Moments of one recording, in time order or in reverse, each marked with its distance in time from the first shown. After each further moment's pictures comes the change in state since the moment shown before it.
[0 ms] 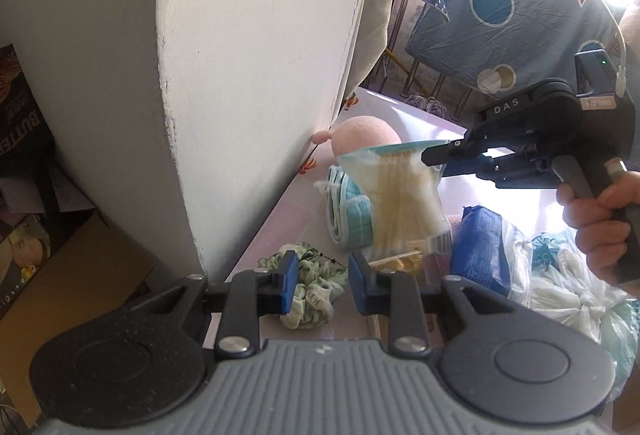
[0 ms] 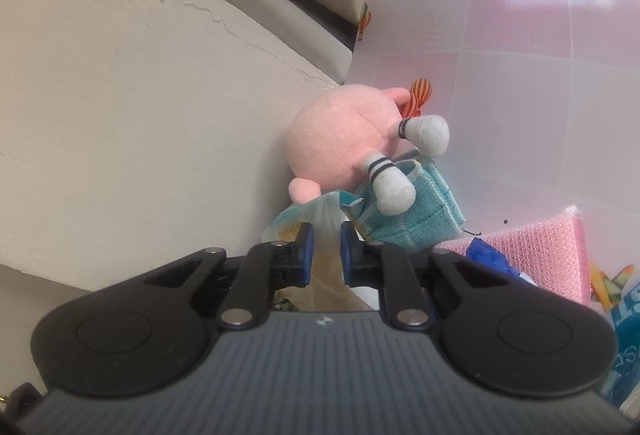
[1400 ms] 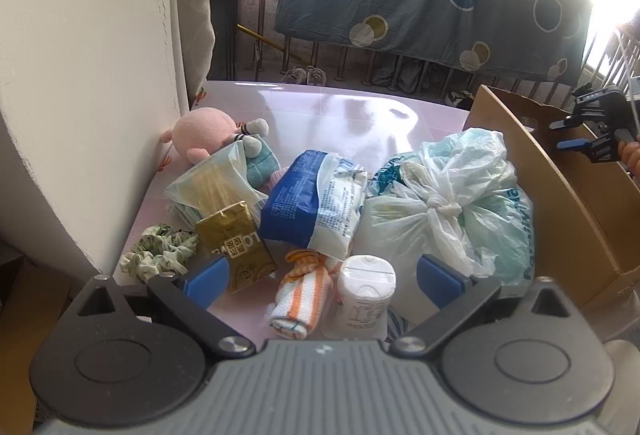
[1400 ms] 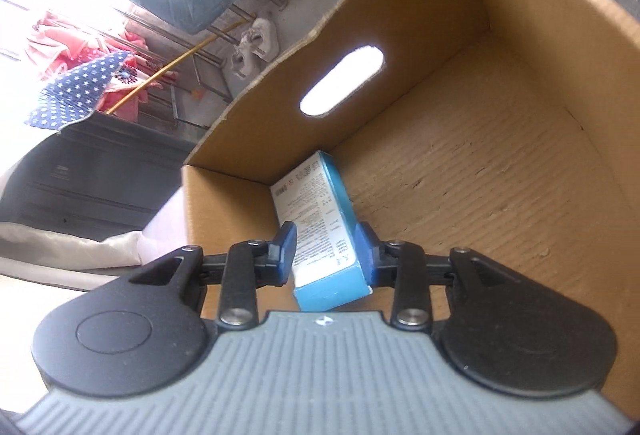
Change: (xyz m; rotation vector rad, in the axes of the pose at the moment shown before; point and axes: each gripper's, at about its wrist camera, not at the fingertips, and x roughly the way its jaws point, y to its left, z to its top) left arm -0.052 -0.097 -0.043 0.308 0.038 -0.208; right arm -0.342 -0.265 -0.099 0.558 -0.444 -0.285
